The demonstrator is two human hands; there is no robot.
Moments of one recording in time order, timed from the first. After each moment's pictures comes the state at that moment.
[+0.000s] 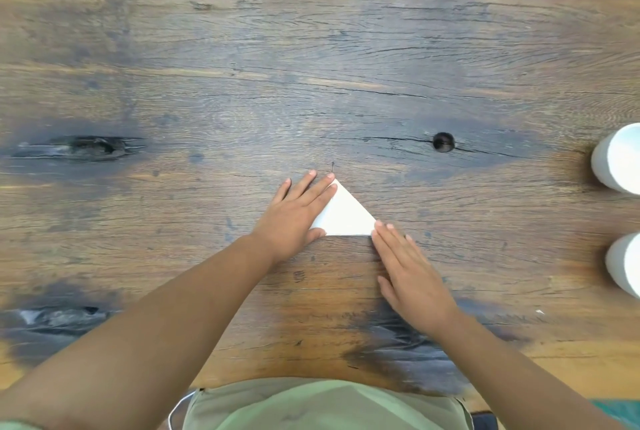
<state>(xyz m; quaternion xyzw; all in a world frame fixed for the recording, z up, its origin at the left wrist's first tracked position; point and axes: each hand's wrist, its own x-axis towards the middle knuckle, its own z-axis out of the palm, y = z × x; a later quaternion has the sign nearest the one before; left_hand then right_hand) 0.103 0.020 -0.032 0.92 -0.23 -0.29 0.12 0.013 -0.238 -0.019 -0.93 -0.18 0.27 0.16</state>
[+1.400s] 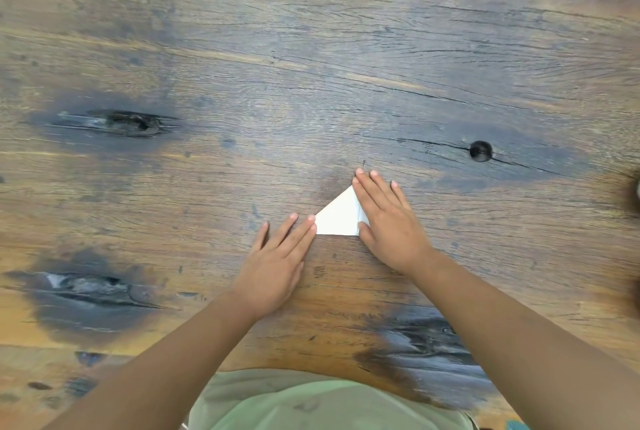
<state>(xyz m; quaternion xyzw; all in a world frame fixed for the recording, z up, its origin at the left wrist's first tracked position) 0.004 0.069 -0.019 0.94 -0.15 -0.28 0.10 0.101 -0.166 -0.033 -0.93 -0.24 0.25 0.12</state>
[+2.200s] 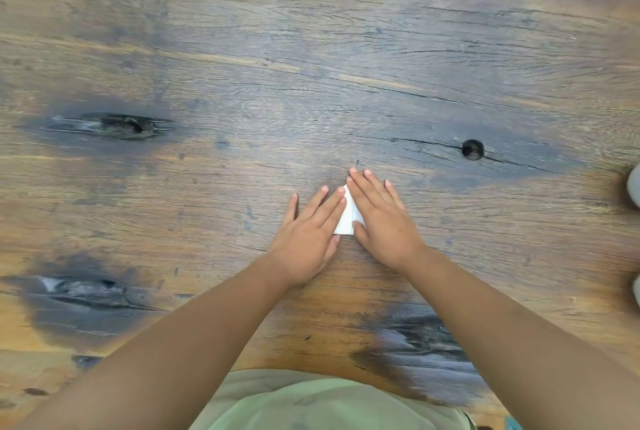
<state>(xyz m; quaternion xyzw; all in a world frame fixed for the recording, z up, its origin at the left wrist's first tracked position) 0.054 0.021 -0.034 0.95 -0.18 -0.25 0.10 0.101 -0.166 -0.032 -0.93 -0.23 0.25 0.17</state>
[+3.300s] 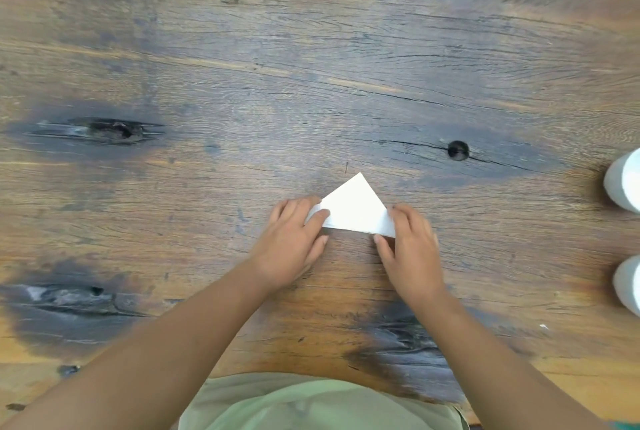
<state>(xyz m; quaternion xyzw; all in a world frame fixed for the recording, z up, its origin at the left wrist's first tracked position) 0.057 0.030 -0.008 0.96 -0.18 -0.17 0.16 0.052 -0.204 -0.019 -0.96 0.00 0.17 0.20</state>
